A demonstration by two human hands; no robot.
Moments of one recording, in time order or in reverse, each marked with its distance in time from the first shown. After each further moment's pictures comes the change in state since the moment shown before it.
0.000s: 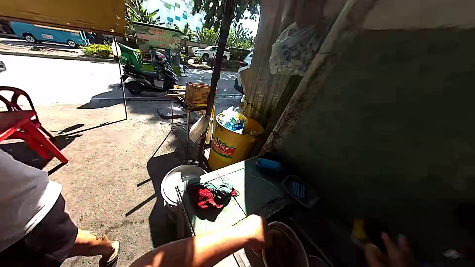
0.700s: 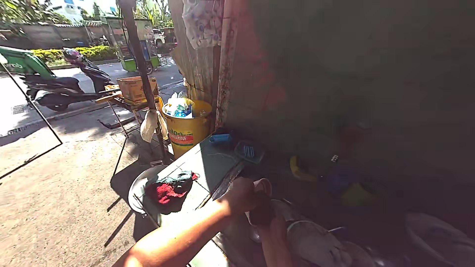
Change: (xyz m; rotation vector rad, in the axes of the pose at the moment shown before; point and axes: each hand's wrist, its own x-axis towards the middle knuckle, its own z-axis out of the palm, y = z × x) left_hand 0.030 0.091 0.036 0.349 0.048 0.128; right_hand -0.077 -0.018 0.148 1.785 0.440 0.764
